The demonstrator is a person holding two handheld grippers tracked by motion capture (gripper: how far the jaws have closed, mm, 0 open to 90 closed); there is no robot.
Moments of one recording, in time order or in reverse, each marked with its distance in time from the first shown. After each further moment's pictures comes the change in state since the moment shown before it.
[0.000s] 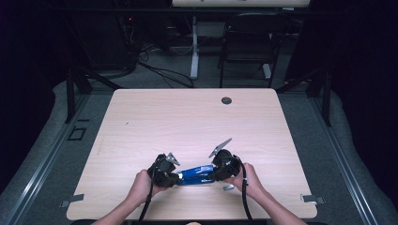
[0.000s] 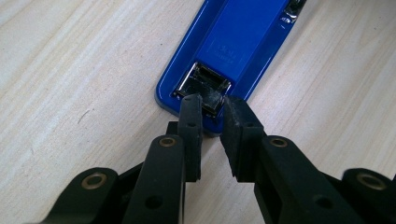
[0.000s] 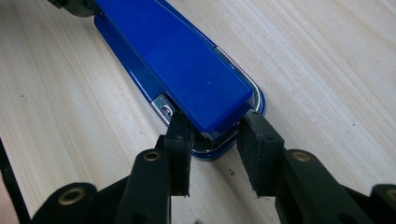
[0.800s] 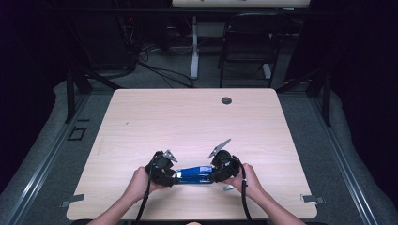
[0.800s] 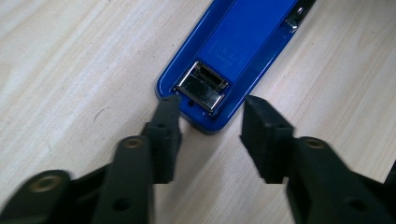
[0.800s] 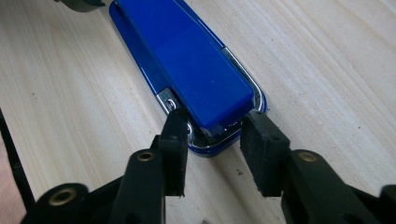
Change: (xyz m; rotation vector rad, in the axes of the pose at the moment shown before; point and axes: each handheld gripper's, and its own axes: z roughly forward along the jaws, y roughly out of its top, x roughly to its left) left arm 0.009 0.001 -0.009 -0.001 -0.021 -0.001; right arm 0.003 0.005 -0.009 0.099 0.024 -0.041
